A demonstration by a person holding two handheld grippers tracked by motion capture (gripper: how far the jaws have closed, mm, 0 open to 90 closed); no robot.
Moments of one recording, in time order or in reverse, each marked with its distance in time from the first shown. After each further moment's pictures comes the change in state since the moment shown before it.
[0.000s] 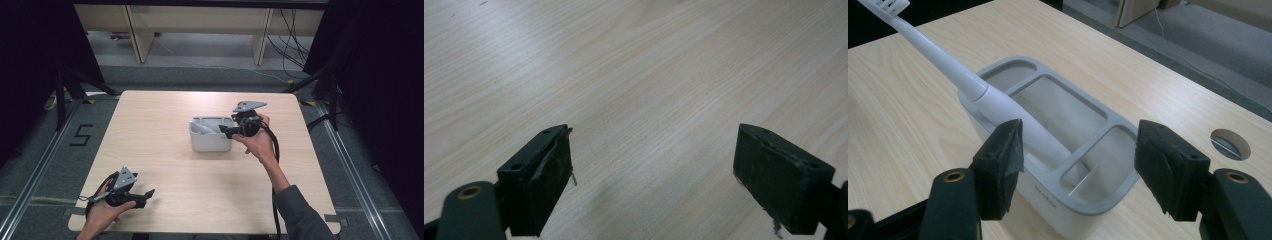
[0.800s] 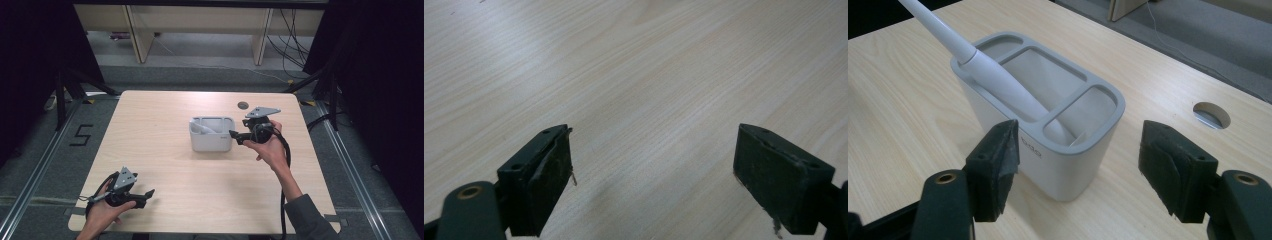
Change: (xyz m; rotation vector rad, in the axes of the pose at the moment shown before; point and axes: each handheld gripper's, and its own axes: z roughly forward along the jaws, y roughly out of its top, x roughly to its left) left arm 0.001 0.000 0.001 0.001 0.005 0.003; right arm -0.009 -0.024 -0.025 -0.002 -0.022 0.036
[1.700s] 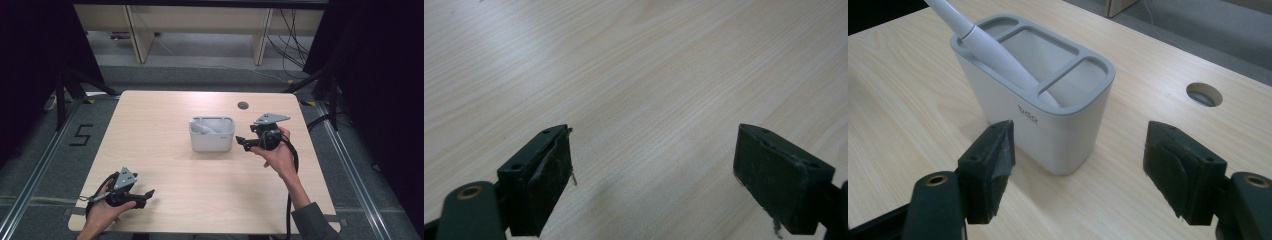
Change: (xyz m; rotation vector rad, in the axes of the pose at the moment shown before) left arm 0.000 0.000 -0.001 0.012 -0.004 0.001; right arm -0.003 -0.021 -0.017 0.005 -0.002 0.035
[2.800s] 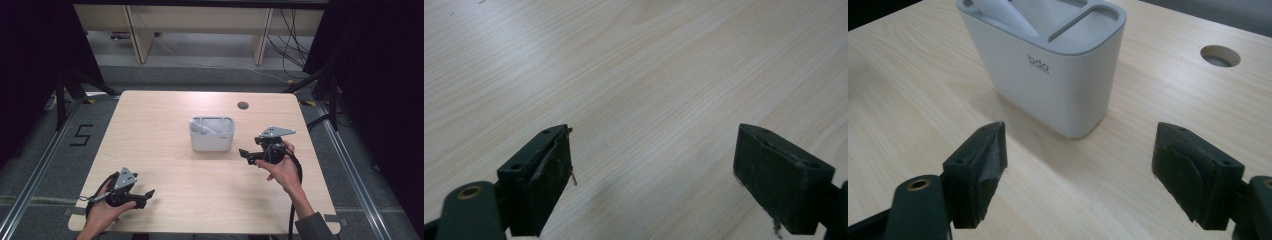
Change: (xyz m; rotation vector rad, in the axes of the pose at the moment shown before) left arm -0.001 0.000 0.000 -0.011 0.005 0.003; right arm 0.004 -0.038 -0.005 -0.002 0.027 0.048
